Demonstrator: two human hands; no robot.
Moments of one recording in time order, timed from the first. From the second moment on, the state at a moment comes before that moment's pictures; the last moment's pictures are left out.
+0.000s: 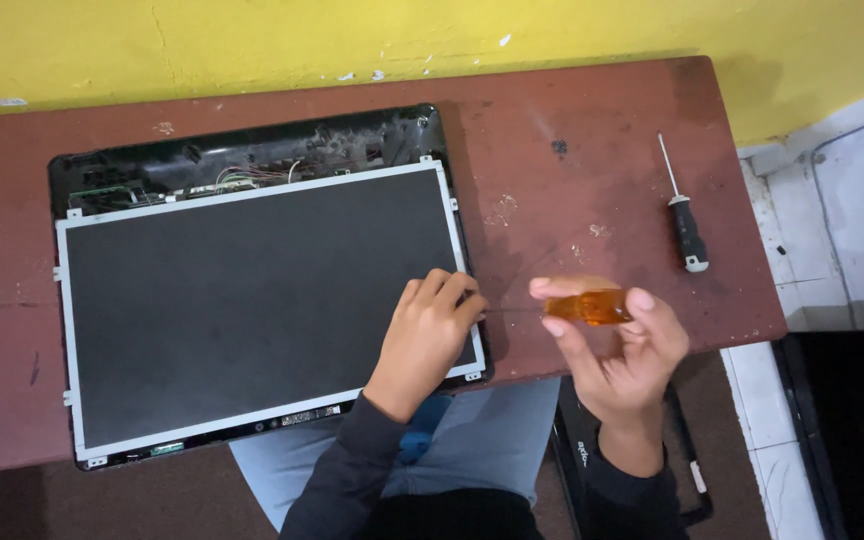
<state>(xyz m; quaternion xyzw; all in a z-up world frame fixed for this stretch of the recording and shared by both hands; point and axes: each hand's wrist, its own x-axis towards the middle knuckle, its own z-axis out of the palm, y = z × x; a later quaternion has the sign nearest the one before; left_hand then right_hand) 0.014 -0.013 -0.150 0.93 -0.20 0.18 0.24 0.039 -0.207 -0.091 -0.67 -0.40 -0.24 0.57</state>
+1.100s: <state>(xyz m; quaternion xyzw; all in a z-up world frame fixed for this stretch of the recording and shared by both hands) 0.022 -0.009 -0.142 0.68 0.10 0.14 0.72 0.062 -0.262 -0.197 -0.46 0.16 -0.38 0.78</state>
